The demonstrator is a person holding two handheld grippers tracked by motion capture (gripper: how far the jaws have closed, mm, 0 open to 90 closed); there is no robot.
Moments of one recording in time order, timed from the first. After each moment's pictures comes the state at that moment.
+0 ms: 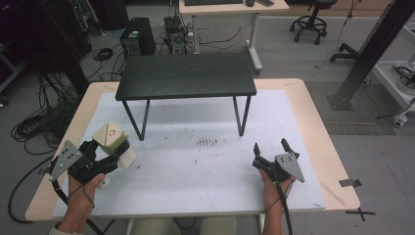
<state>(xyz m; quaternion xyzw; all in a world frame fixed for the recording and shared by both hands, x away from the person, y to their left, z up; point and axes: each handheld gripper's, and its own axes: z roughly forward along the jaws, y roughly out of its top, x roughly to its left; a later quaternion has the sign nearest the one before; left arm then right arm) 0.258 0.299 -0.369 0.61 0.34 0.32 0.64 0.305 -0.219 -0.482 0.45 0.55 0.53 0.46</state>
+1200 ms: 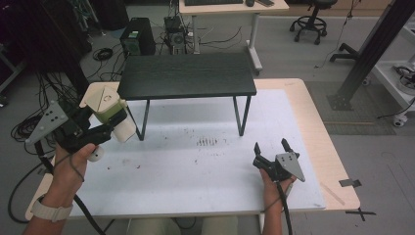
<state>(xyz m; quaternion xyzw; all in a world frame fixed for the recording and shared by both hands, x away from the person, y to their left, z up) 0.286 0.284 -0.270 0.61 0.29 0.30 0.67 0.306 -0.219 -0.482 0.46 0.55 0.53 0.45</state>
